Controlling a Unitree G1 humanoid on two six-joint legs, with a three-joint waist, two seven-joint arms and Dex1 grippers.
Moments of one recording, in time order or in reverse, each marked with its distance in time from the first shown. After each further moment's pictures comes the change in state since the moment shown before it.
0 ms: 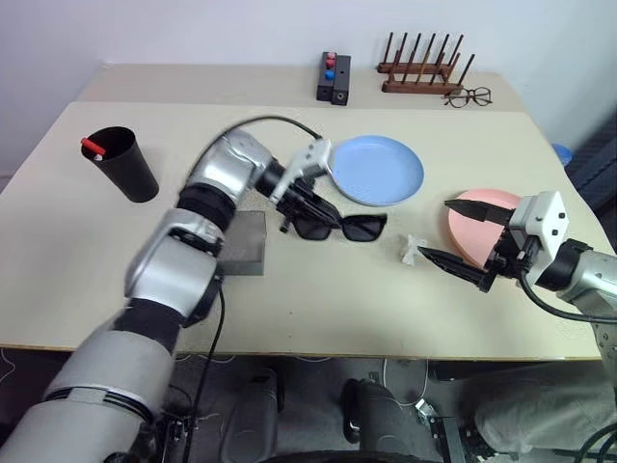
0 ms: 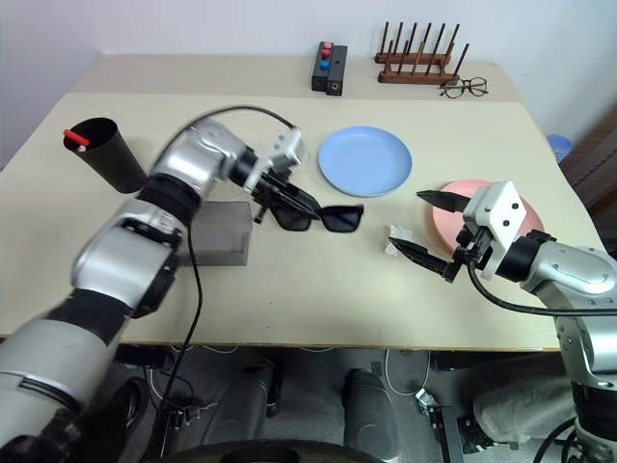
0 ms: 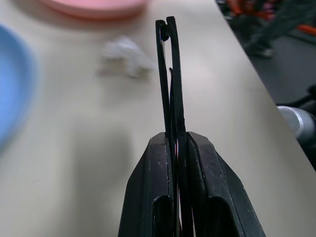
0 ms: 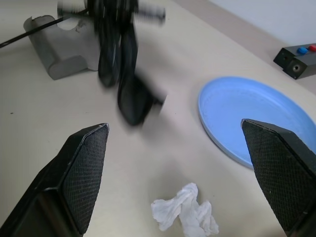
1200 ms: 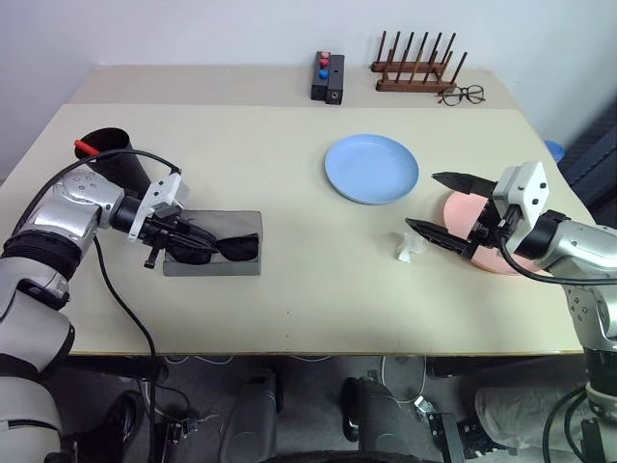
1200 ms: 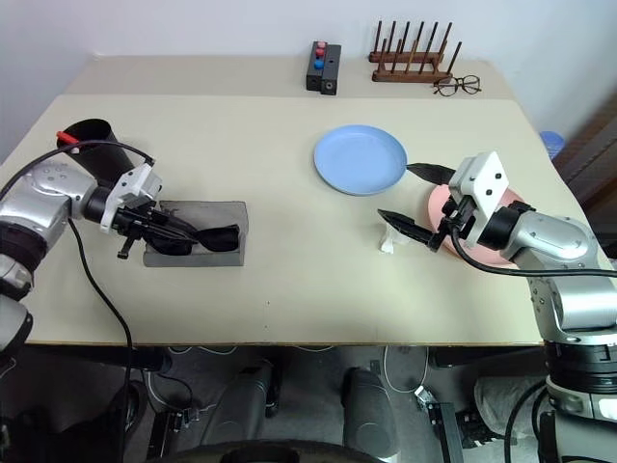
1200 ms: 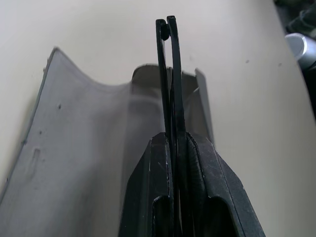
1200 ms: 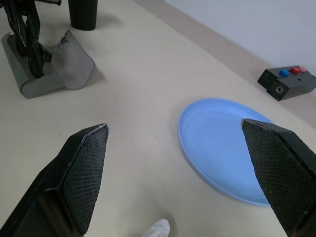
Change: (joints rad) left arm 0.291 0.569 -0.388 -0.072 -0.494 -0.371 -0.001; right arm -0.198 0.048 0.099 0.151 -0.053 -0.051 -0.002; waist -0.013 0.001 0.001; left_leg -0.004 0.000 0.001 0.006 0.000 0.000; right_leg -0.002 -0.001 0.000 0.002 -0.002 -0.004
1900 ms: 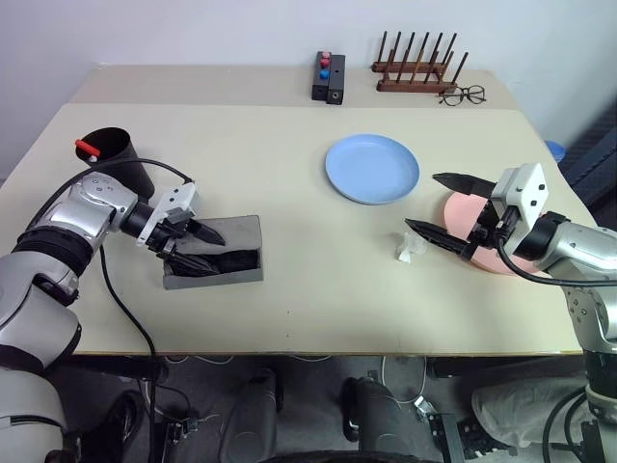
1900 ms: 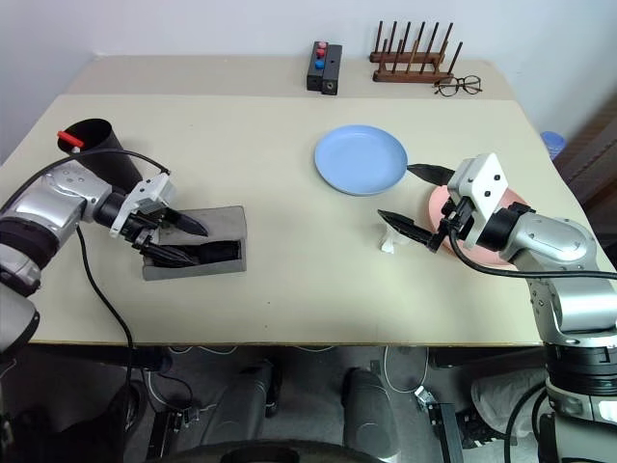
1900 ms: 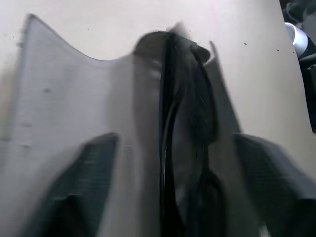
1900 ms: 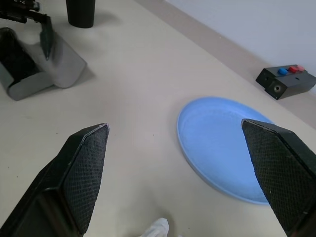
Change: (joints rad) left arm -0.042 -0.010 -0.118 0.004 -0.005 0.086 0.000; right arm 0.008 0.000 0.000 -0.010 -0.009 0.001 -0.009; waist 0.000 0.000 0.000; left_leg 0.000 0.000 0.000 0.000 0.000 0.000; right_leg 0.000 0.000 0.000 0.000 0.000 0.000
